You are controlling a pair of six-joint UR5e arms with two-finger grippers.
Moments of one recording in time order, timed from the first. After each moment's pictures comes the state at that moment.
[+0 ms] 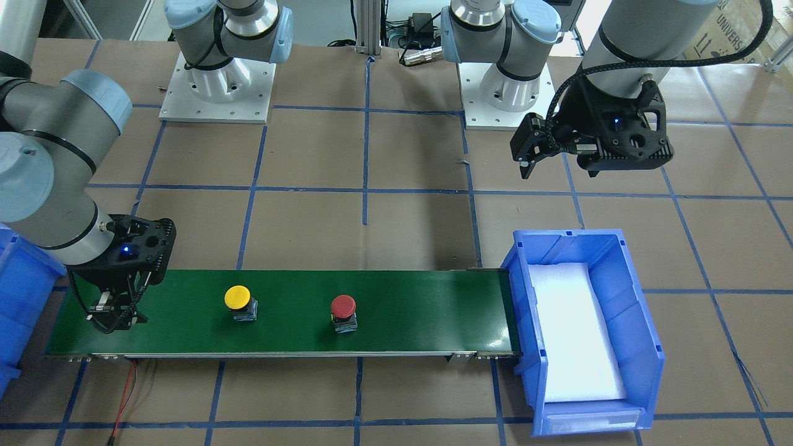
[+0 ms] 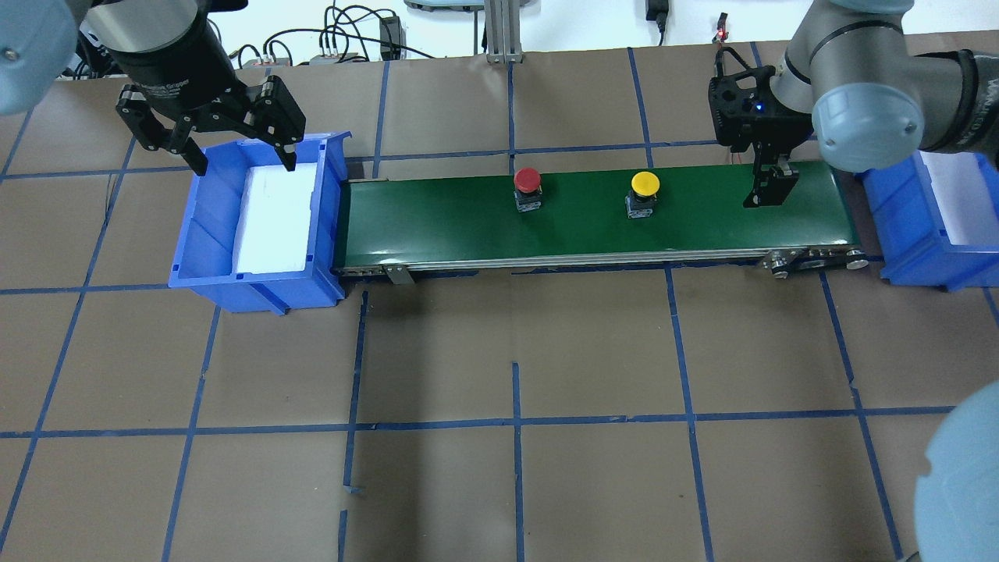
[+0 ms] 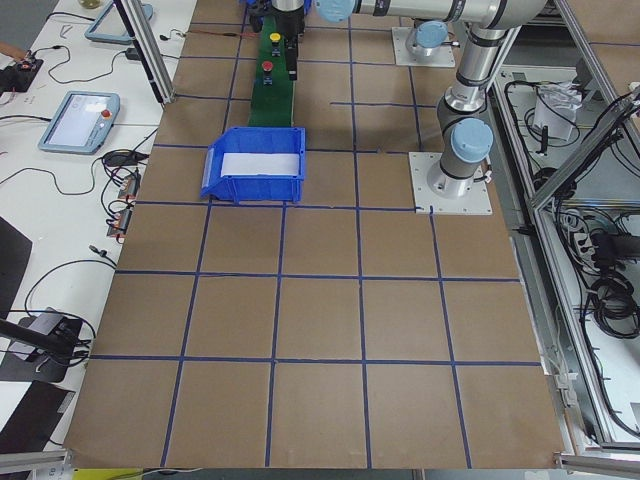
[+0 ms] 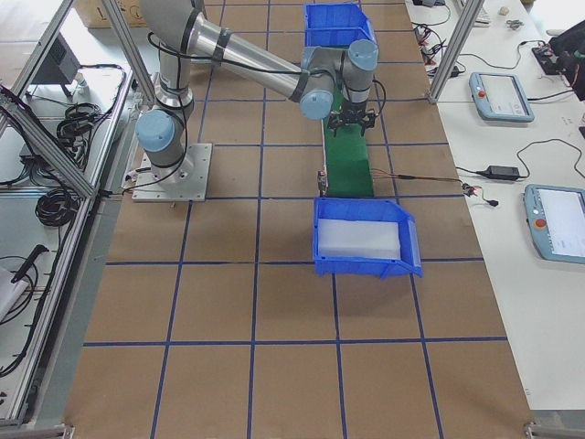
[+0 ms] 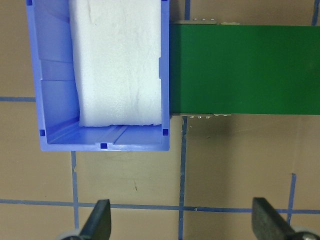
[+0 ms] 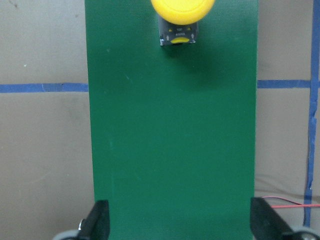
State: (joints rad) left arm -1.55 -1.65 -1.44 -1.66 1.61 -0.01; right arm 1.41 -1.25 1.67 -2.01 -1.52 -1.72
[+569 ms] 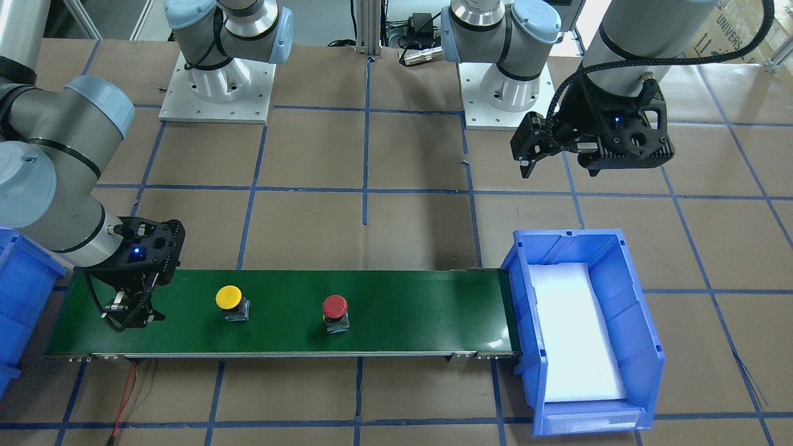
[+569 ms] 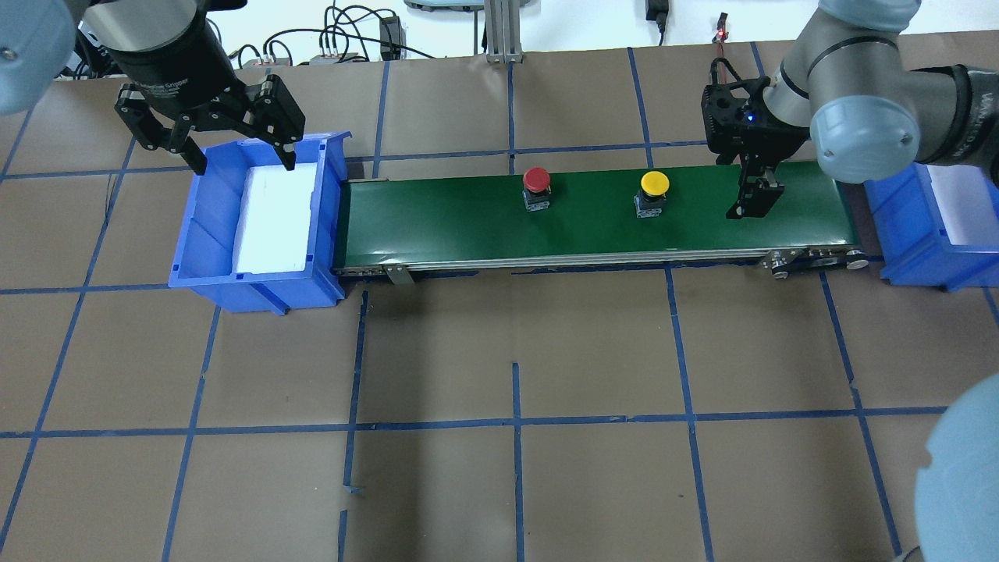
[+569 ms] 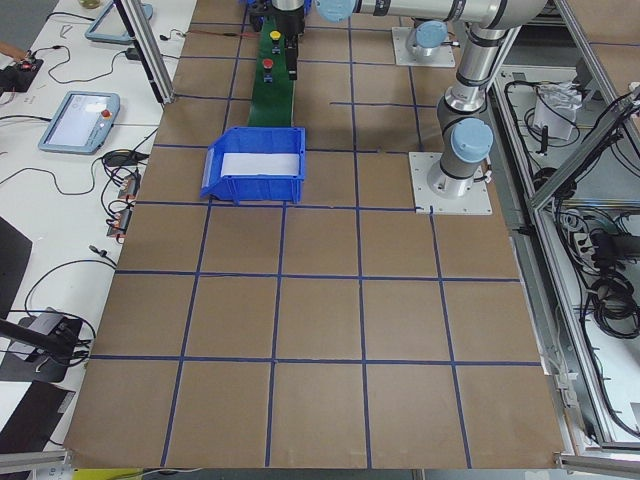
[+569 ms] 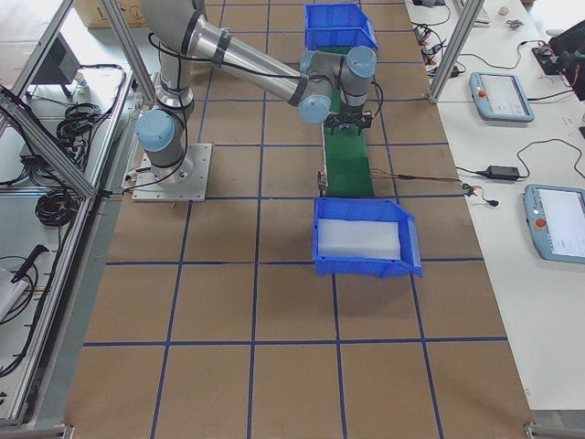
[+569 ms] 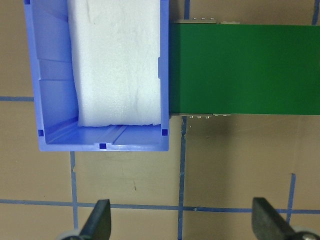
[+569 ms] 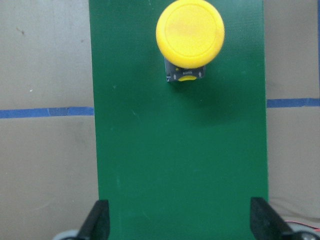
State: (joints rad) left arm -1.55 -1.65 -1.43 -1.66 1.61 -0.01; right arm 1.40 -1.24 1.70 -2.01 -1.45 -1.69
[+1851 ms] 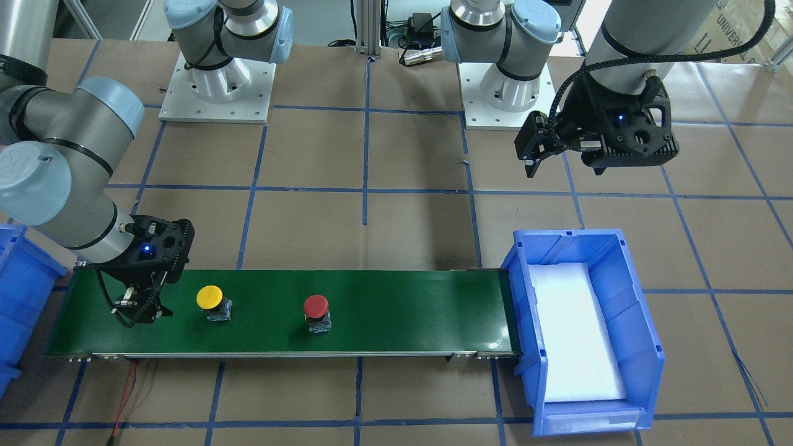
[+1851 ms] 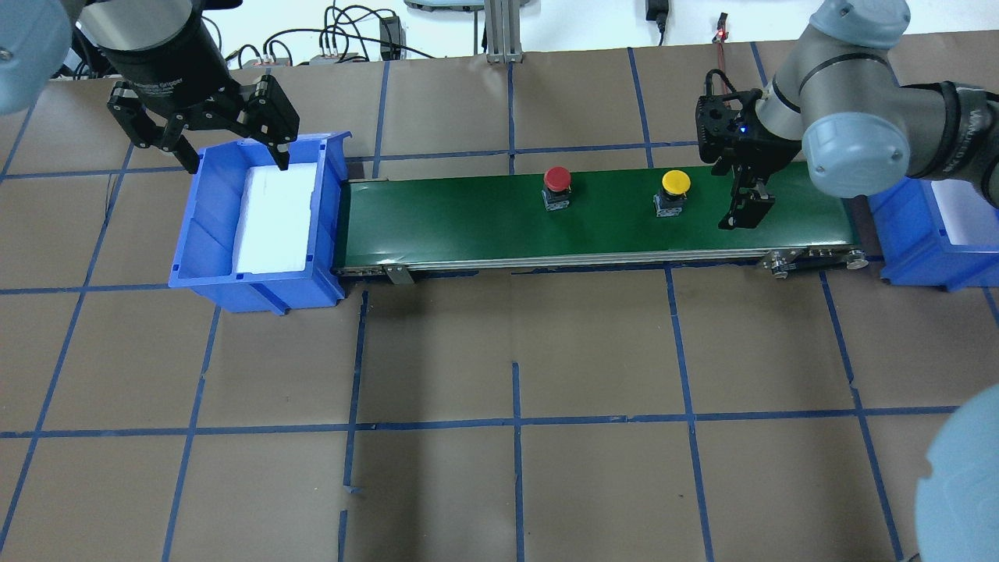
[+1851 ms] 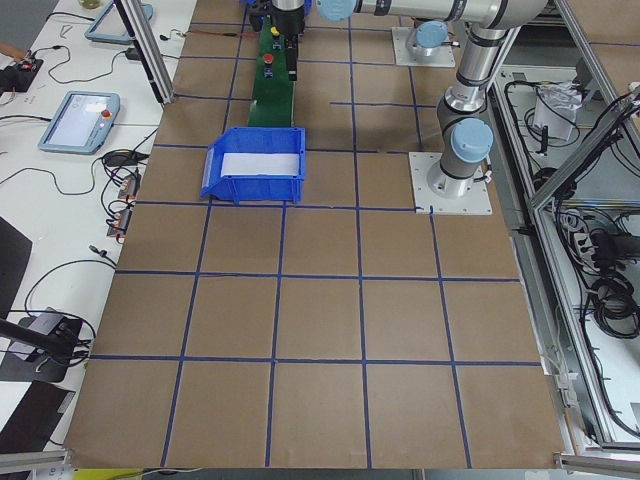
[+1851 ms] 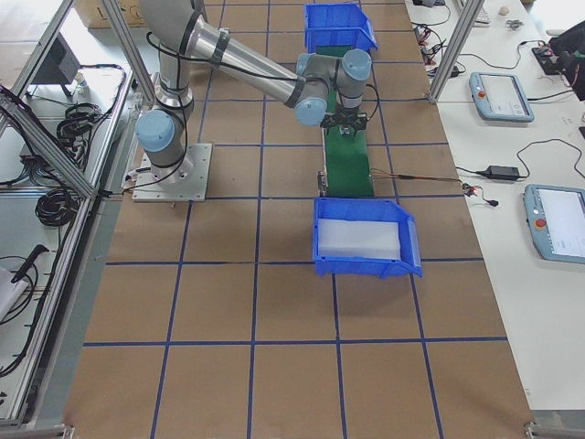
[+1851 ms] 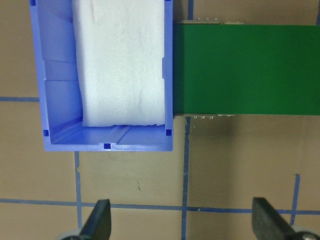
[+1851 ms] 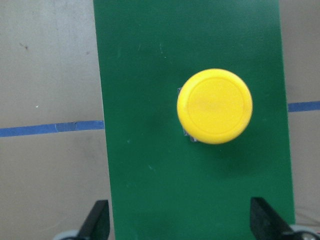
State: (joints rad) left arm -1.55 -1.65 -1.43 -1.66 1.63 -0.01; right arm 1.41 -1.25 1.73 -2.04 -1.45 -1.66
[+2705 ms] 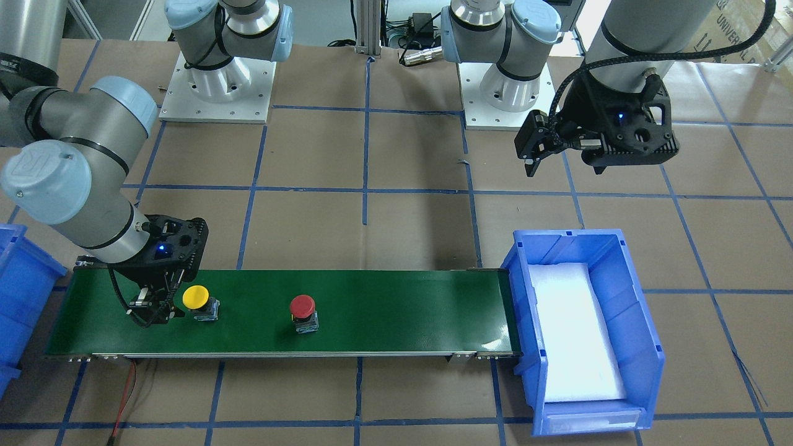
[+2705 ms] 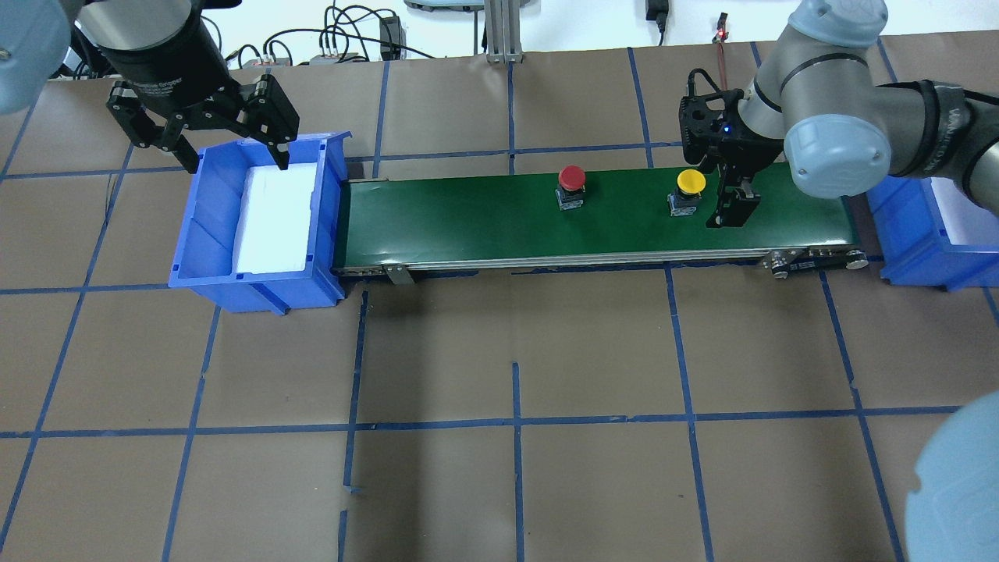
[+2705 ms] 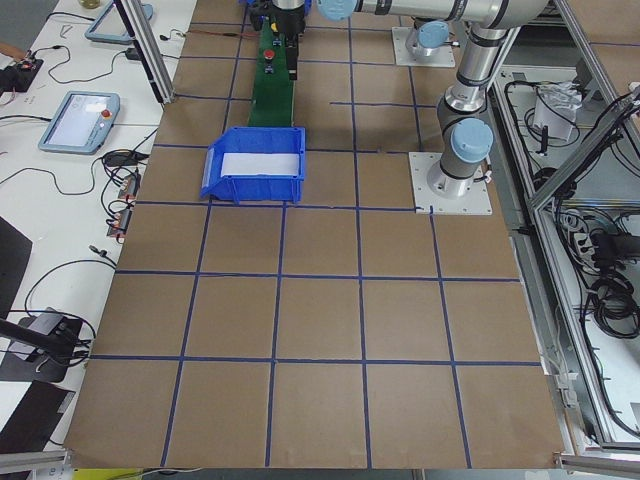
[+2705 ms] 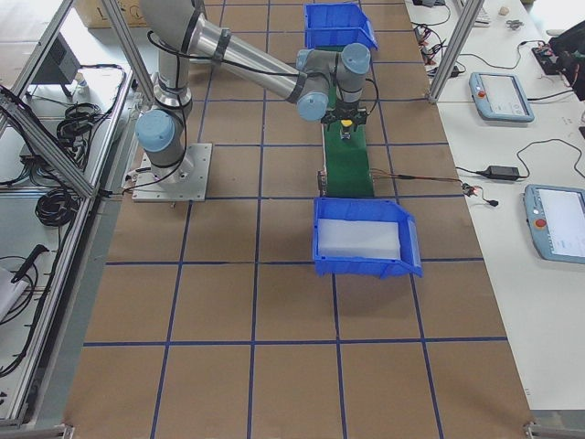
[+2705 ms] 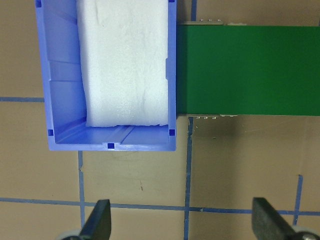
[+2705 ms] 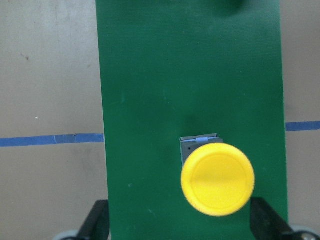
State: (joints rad) left arm -1.55 -1.65 -1.43 -1.66 1.63 -0.01; right arm 1.44 -1.25 1.72 -2.05 -1.45 -1.65
